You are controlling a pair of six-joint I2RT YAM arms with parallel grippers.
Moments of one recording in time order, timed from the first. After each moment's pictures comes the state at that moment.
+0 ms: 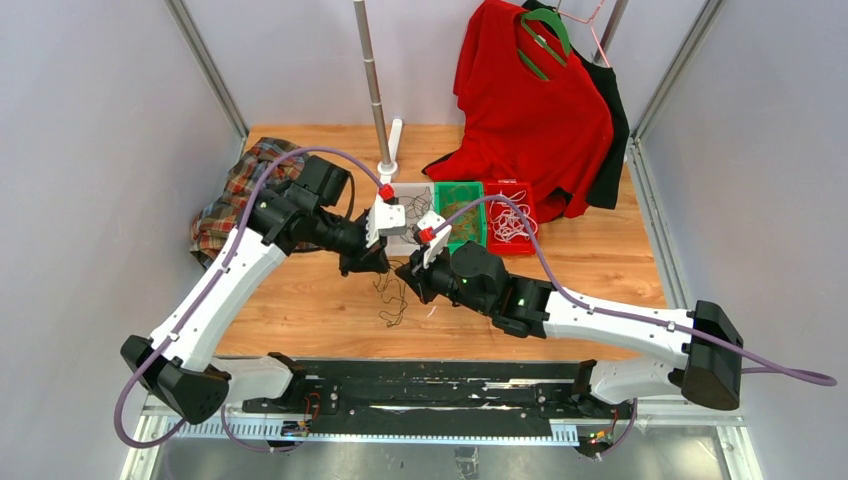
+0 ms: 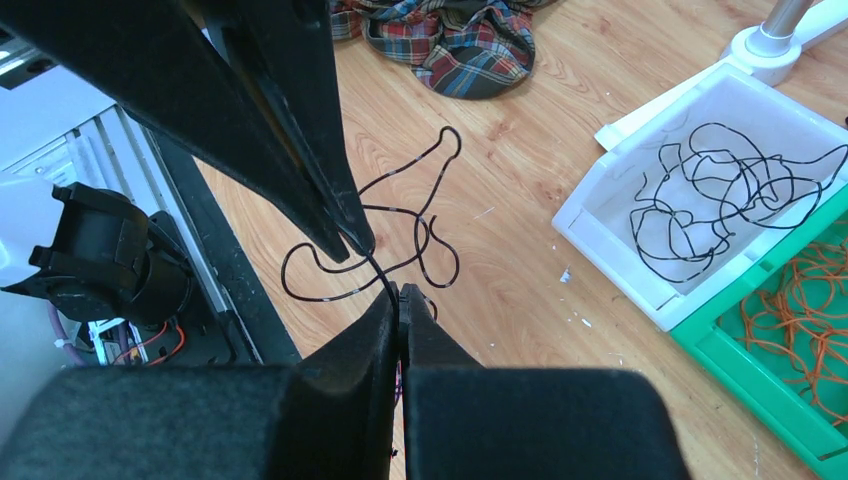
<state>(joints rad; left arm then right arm) -0.52 1.24 1.39 -1.17 0.72 0.71 1.18 1.25 0.91 0.10 0.17 0.19</state>
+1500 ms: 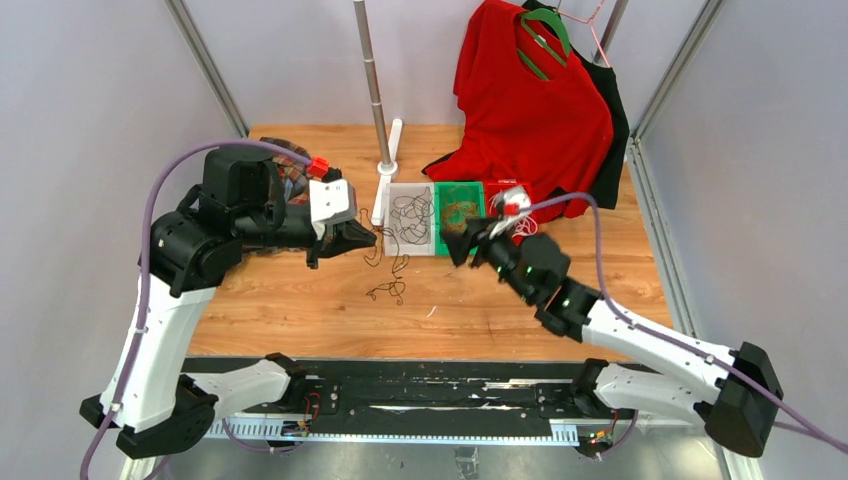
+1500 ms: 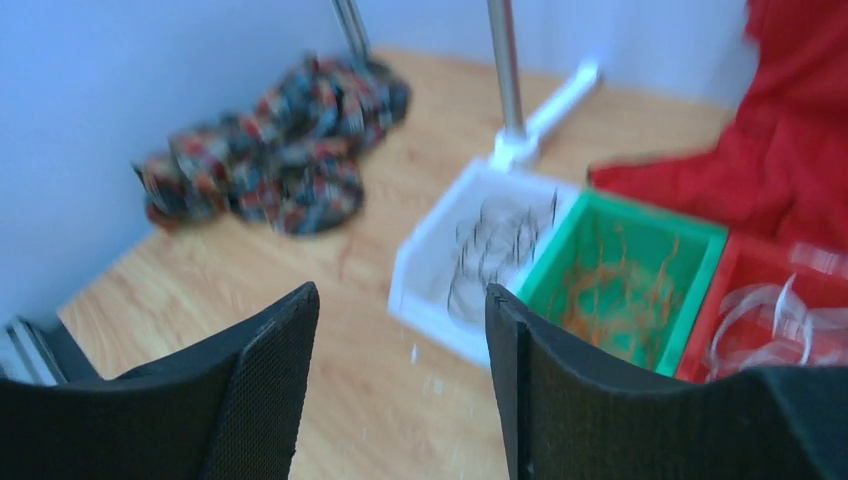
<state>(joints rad) -0.52 1.10 1.76 -1.17 0.75 0.54 0.97 1.00 0.61 0.35 0.30 0.24</state>
